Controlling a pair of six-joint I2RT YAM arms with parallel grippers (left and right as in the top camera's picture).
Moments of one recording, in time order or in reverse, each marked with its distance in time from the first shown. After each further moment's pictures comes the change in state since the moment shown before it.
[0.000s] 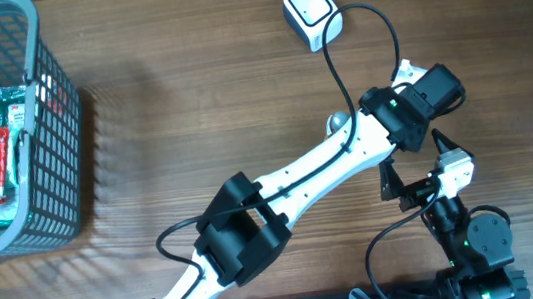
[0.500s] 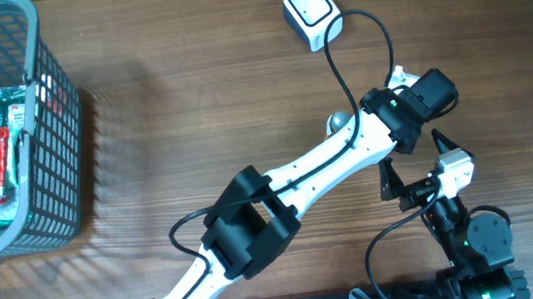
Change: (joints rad) left arm 0.010 0.058 0.000 -0.015 -0.015 0.000; right arm 0.000 0.000 0.000 0.000 0.000 0.000
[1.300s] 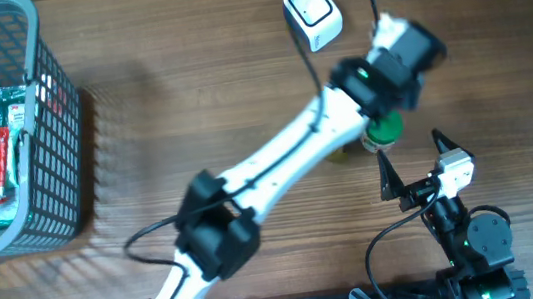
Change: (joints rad) left arm 0.105 -0.132 0.083 0.060 -0.022 0.035; right arm 0.000 0.000 0.000 0.000 0.000 0.000
